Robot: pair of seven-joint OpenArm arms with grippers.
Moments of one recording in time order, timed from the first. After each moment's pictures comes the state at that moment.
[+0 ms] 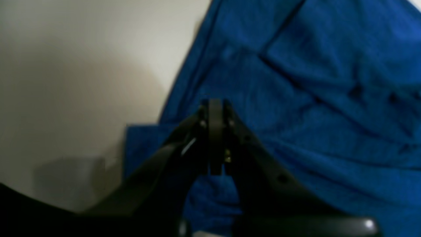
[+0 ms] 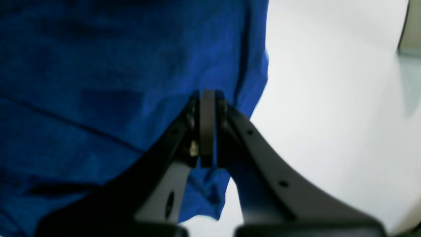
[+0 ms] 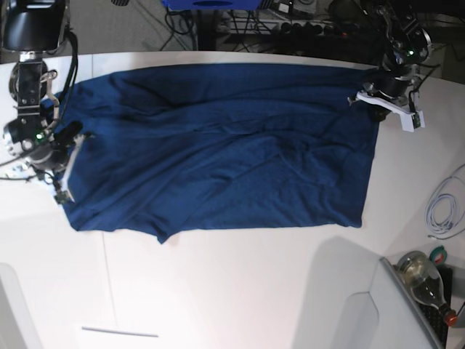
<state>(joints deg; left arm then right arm) 17.2 0.3 -39.8 85.3 -12.1 -26.4 29.7 -2.3 11.0 11.3 81.7 -16.5 24.4 -43.7</state>
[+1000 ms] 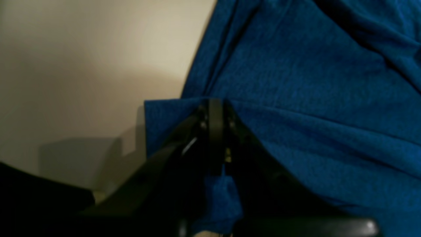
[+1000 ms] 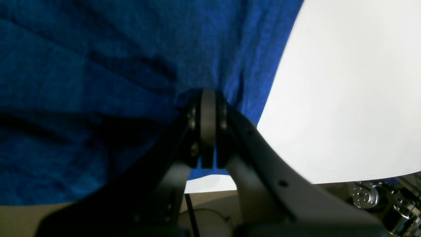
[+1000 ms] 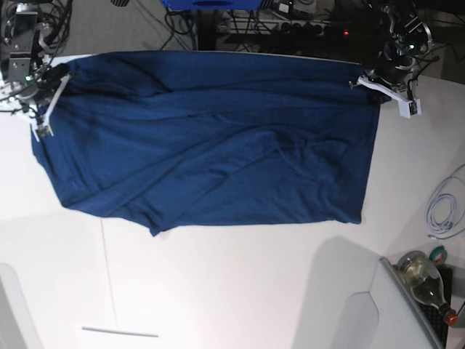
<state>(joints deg) 18.3 -3.2 -39.8 77.3 -8.7 -26.9 26.9 -16.3 10.6 19.3 80.7 -16.6 23.6 -41.6</state>
